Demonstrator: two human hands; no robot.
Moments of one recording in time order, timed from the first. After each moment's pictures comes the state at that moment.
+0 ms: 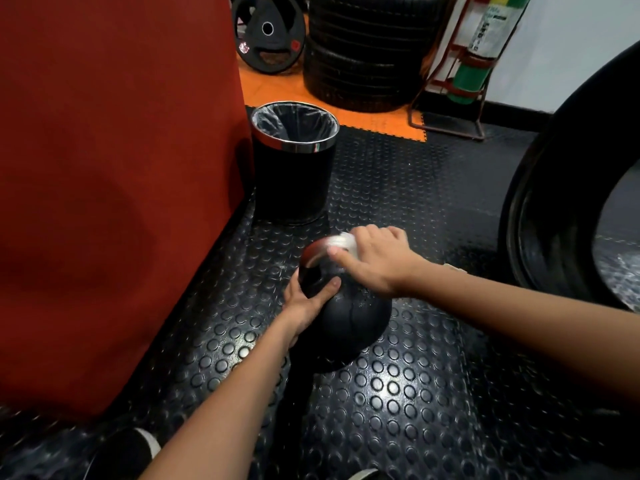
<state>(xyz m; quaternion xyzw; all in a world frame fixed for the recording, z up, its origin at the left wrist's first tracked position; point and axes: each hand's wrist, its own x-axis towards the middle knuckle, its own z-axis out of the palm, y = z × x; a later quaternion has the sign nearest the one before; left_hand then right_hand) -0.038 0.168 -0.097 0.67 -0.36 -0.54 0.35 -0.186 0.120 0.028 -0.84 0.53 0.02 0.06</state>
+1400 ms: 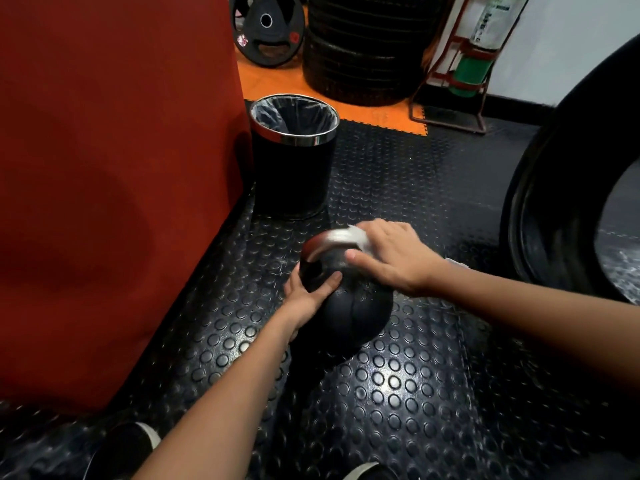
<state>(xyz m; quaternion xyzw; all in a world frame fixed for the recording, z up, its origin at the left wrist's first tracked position) -0.038 0.167 -0.098 0.66 -0.36 -0.55 0.35 -0.220 0.114 0.020 -0.89 0.44 -0.04 0.07</state>
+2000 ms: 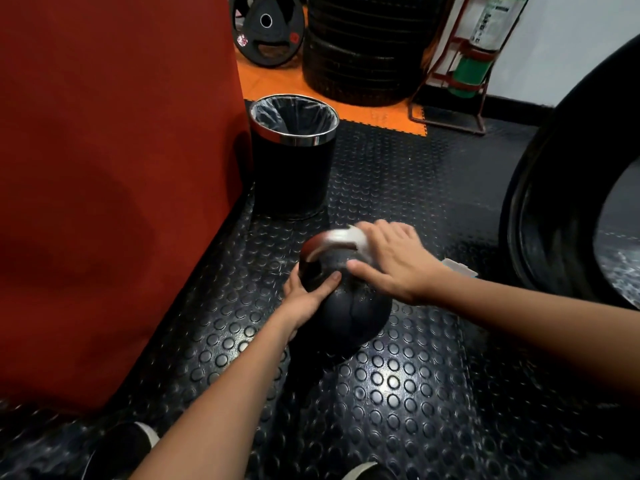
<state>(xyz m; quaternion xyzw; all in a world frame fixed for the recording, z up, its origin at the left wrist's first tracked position) -0.037 0.167 -0.099 0.66 -0.37 -0.56 0.35 -0.227 0.121 0.012 -0.90 0.44 -0.03 0.00</state>
